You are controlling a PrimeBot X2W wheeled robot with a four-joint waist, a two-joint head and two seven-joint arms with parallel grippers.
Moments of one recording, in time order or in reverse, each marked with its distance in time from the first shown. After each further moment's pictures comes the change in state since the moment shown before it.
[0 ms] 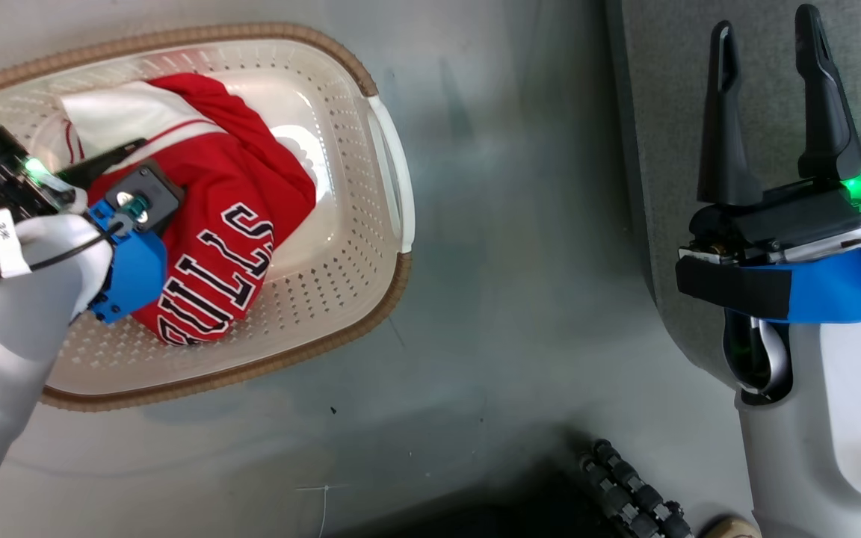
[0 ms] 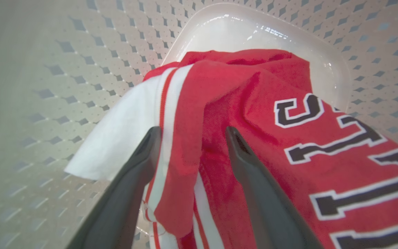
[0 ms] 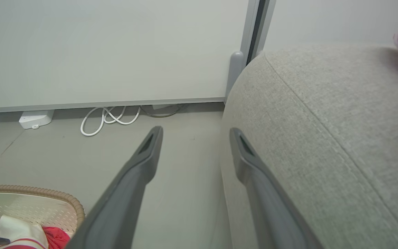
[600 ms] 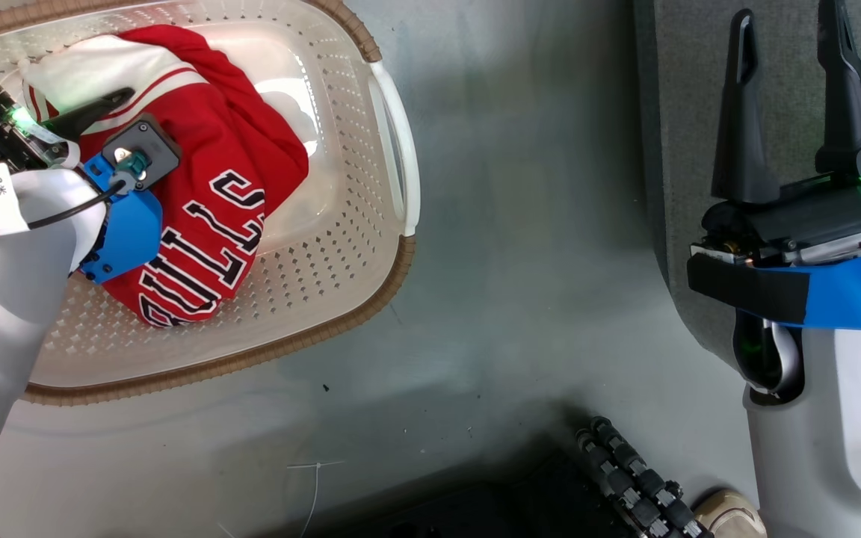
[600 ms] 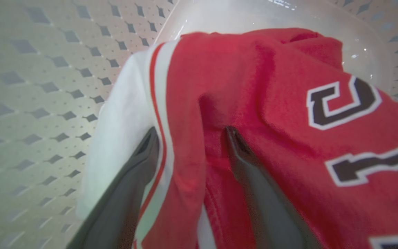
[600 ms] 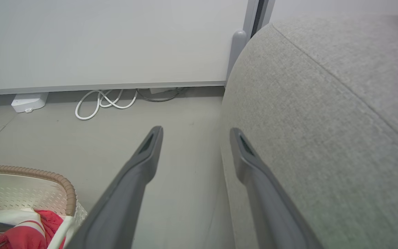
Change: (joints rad) left arm -0.096 -0.038 -0.007 0.083 0.054 0.000 0.000; right arm 0.006 0.000 -0.010 -0.044 0.000 0.000 0.000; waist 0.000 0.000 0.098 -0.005
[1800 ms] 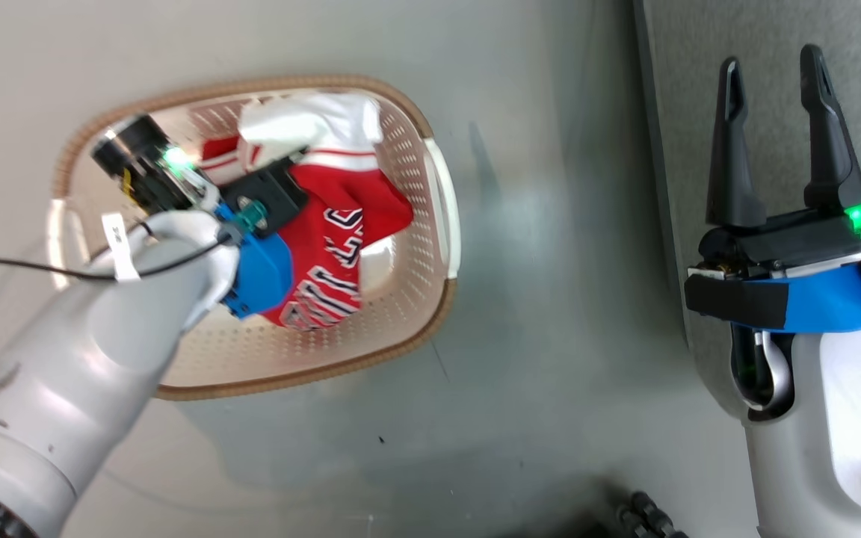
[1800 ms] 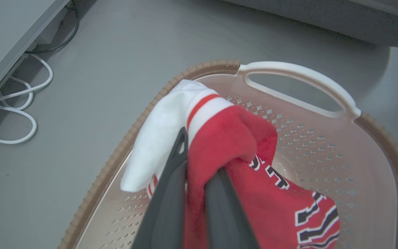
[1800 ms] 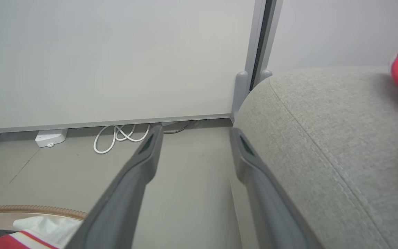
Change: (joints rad) left arm 0.135 -0.054 0.107 -0.309 -0.041 0.009 -0.001; right arm 0.040 0.002 -0.033 0.076 -0.030 0.000 0.000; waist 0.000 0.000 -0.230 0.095
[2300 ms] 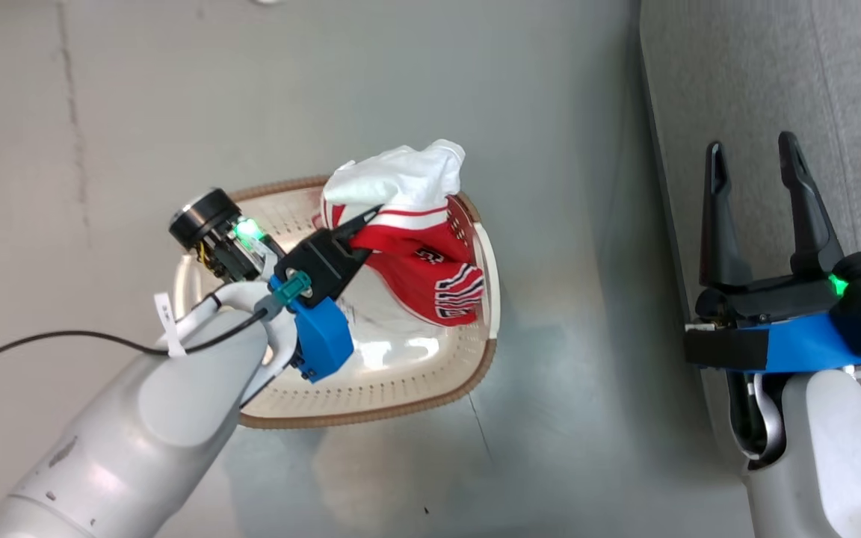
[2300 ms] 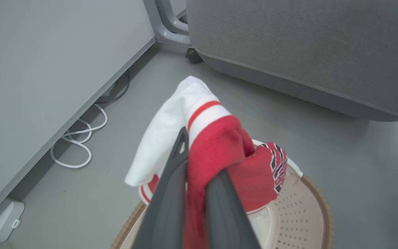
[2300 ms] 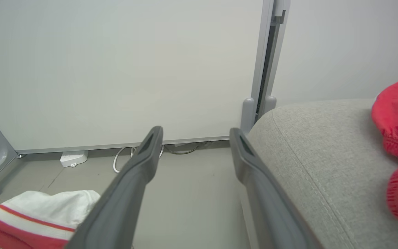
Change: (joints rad) left arm 0.209 -0.030 0.162 -0.230 0.012 0.013 0.000; right arm 0.104 0.000 -0.030 0.061 -0.032 0.000 0.000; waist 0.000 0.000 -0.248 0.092
